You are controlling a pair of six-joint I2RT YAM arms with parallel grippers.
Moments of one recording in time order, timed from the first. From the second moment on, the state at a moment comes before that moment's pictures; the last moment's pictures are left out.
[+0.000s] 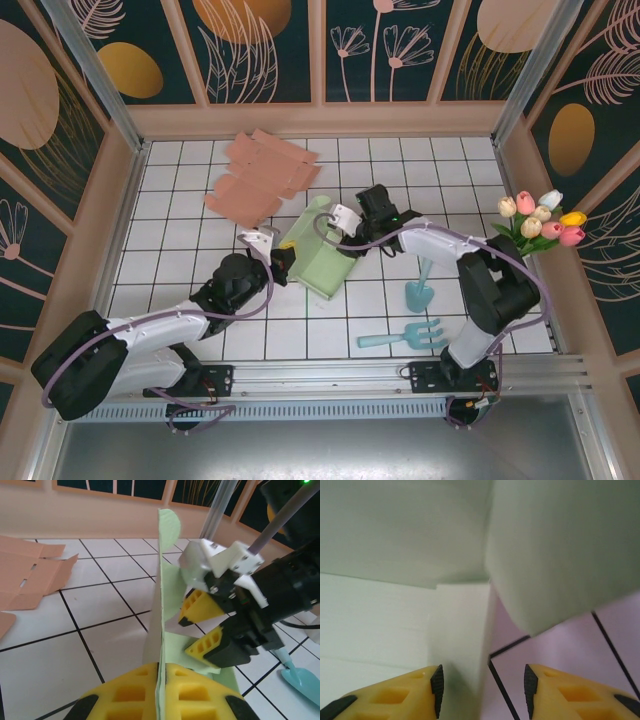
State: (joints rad) left arm -0.78 1.17 0.32 0.67 -0.08 -0.33; right arm 0.58 1.68 1.02 -0.29 -0.23 -0.57
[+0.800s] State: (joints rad) left arm -0.78 1.14 0.27 0.63 -0.24 -0.48; right arm 0.73 1.74 0.88 -0.02 0.12 -0.79
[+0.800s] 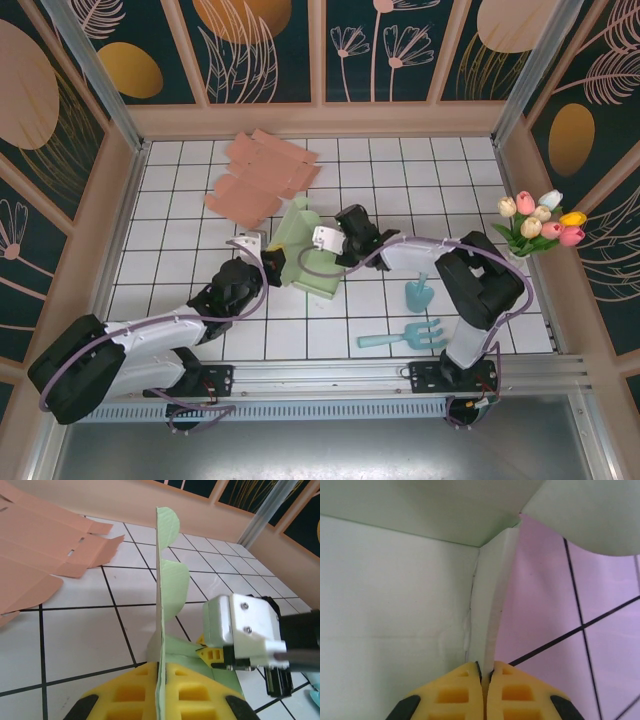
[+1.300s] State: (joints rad) left arm -0.78 1.18 0.28 0.66 -0.22 -0.49; right arm 0.82 1.76 0.88 0.00 0.31 -0.89
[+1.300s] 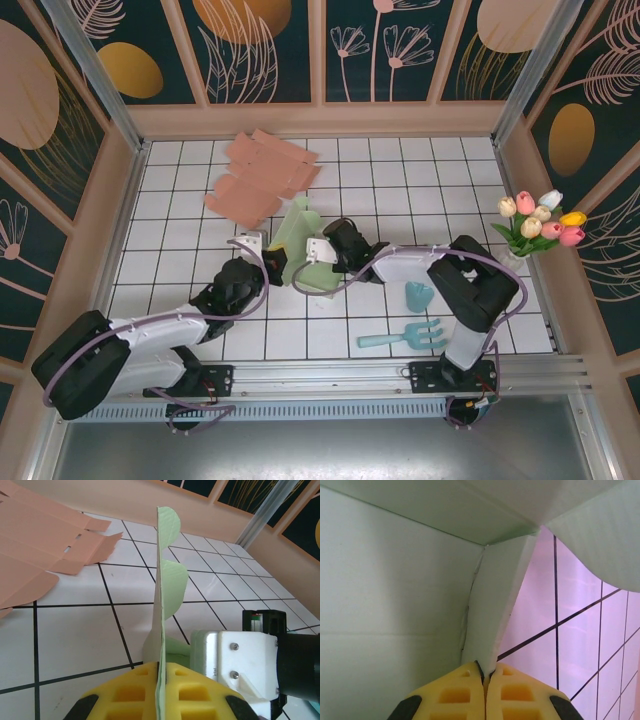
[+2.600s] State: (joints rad) left arm -0.78 1.17 0.26 0.71 0.13 -0.20; right arm 0.38 1.18 0.72 -0.06 -0.44 -0.62
